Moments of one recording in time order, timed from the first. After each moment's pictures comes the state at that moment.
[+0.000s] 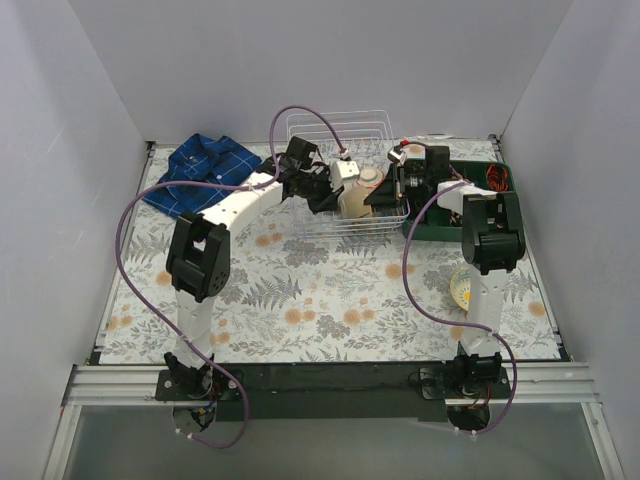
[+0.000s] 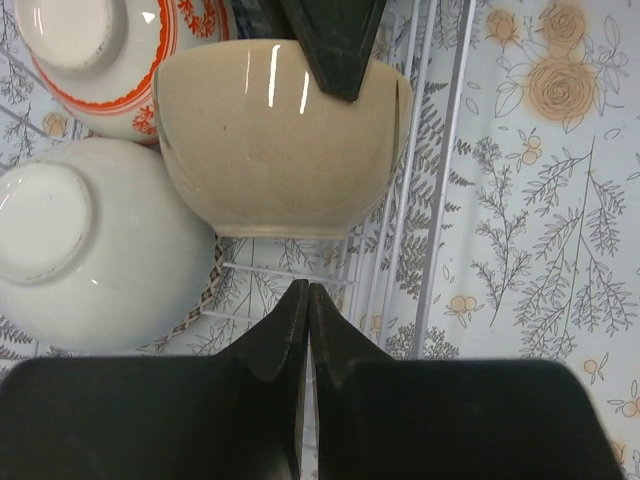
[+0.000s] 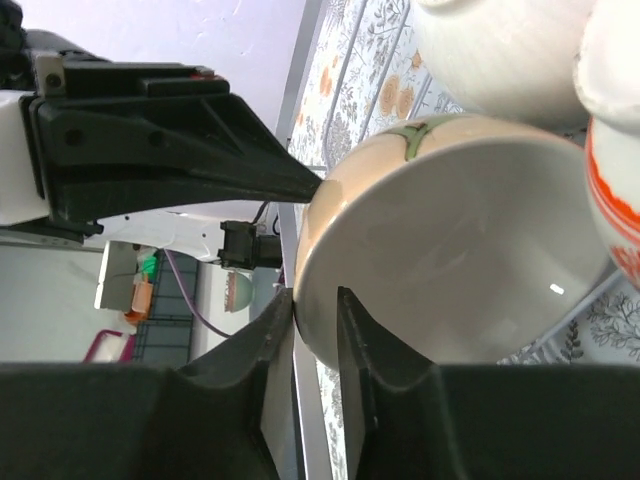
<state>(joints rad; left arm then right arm) -0.52 2.05 1.74 -0.54 0.58 0.63 0.12 2.20 1.48 0.10 -1.40 0.63</state>
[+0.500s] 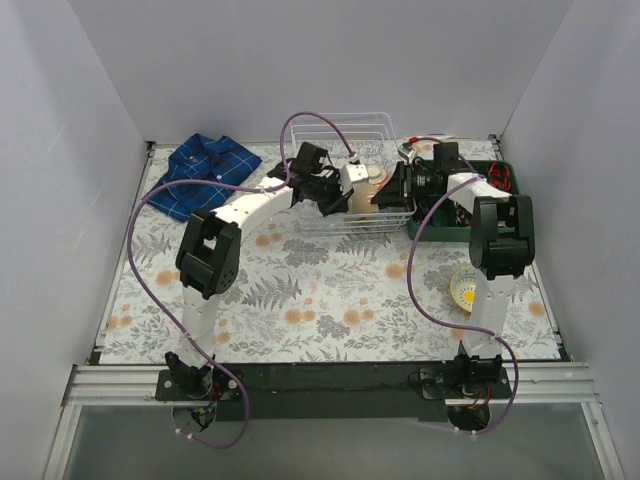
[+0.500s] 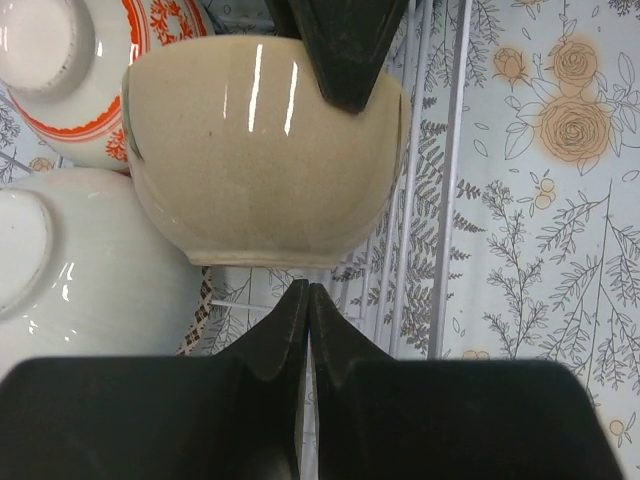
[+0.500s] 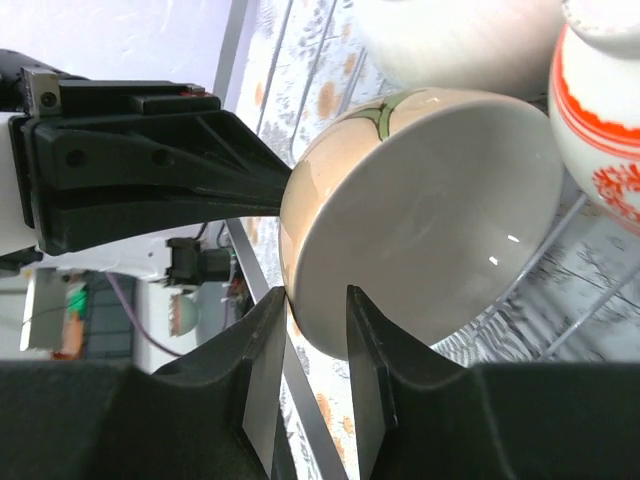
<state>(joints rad) -0.56 2.11 1.75 -0.42 0.58 0.58 0.08 2.12 1.52 -0.27 -1.26 0.33</state>
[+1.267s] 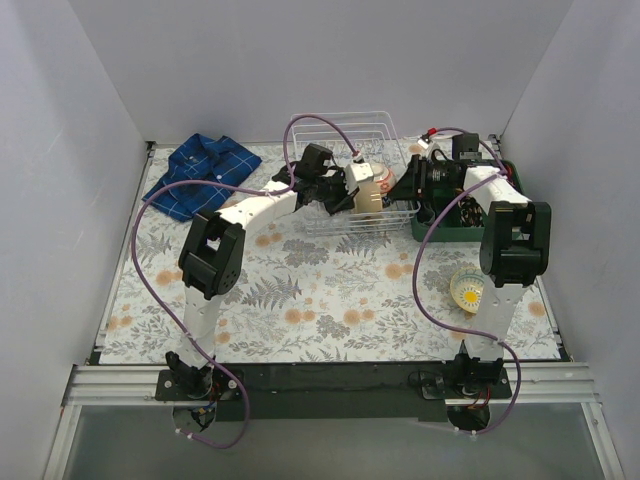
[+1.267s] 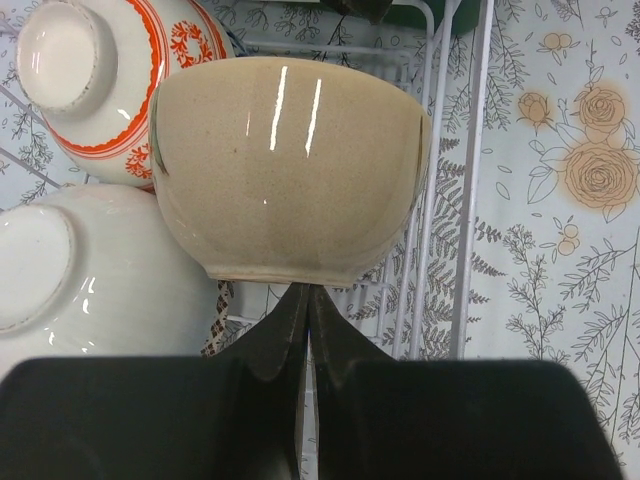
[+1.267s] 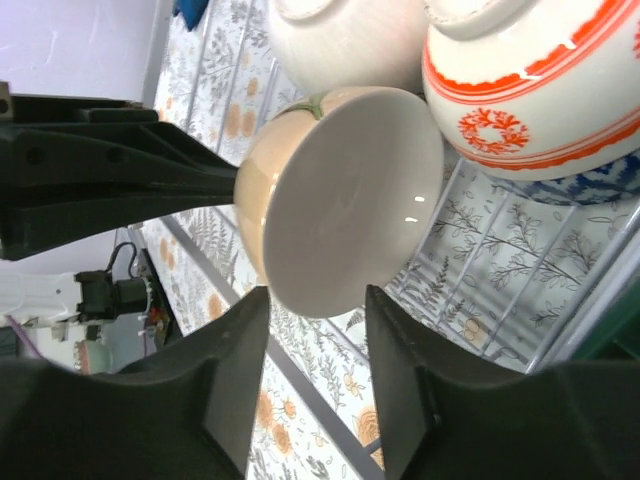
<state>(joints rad) -0.59 2.12 1.72 -0.28 0.54 0.52 0.01 2.03 1.55 -0.48 -1.03 0.14</state>
